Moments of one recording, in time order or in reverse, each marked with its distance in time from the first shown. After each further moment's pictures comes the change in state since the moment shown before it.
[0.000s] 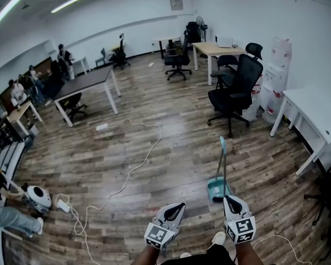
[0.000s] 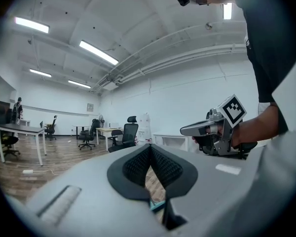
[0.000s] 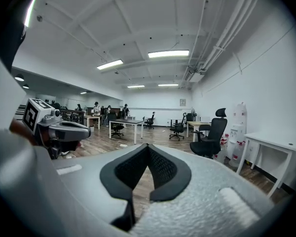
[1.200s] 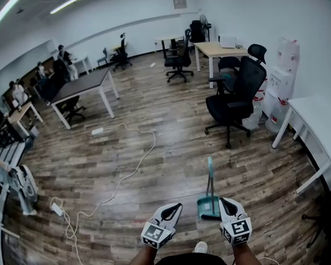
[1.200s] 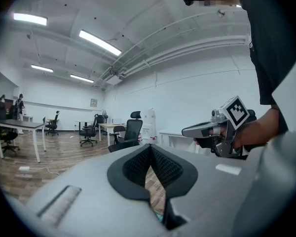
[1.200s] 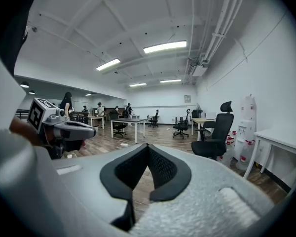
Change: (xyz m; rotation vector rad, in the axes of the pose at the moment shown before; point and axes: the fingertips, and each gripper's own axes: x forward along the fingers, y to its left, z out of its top) left arm 0.213 0.028 0.001 -0.039 0.047 0.056; right arm 0.107 -0.184 -0.003 0.021 0.025 0.096
